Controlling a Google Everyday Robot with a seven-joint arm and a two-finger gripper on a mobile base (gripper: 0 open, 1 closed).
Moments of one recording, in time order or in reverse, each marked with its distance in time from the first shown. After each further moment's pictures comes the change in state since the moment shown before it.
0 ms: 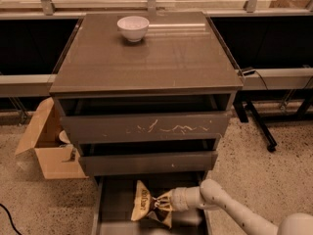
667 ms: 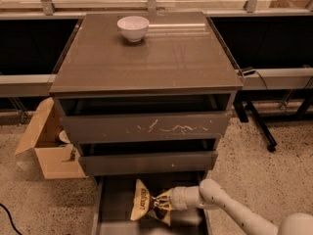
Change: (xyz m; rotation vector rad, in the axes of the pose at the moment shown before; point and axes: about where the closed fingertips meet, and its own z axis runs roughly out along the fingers) arm 0.001 -0.004 0.001 0.010 0.011 -0.025
